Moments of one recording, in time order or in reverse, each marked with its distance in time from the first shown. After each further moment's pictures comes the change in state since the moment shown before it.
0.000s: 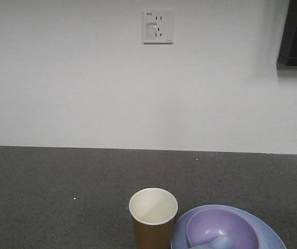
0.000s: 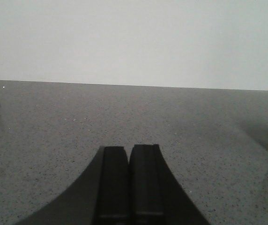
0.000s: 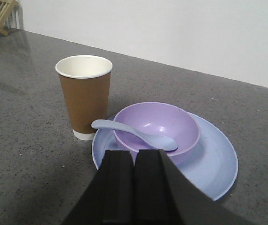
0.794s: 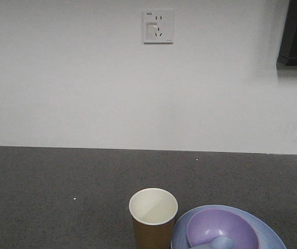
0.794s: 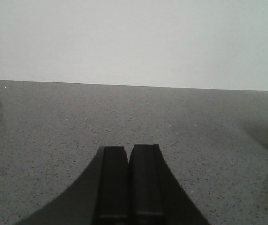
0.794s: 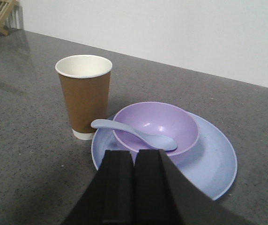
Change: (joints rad) left arm 0.005 0.000 0.000 -0.001 0.000 0.000; right arm 0.000 0.000 0.000 -0.009 -0.003 0.000
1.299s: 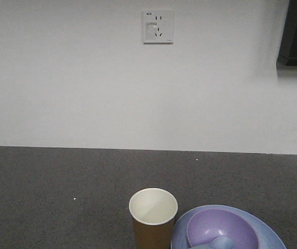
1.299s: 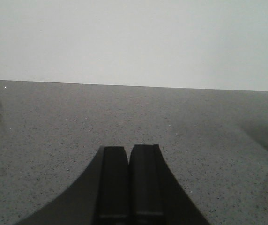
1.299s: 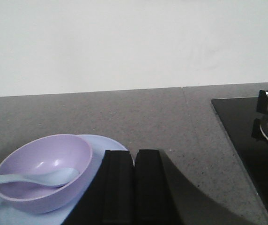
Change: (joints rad) left arm 0.000 0.000 0.000 -0.001 0.000 0.000; right arm 0.000 0.000 0.133 -0.728 -0.359 0.823
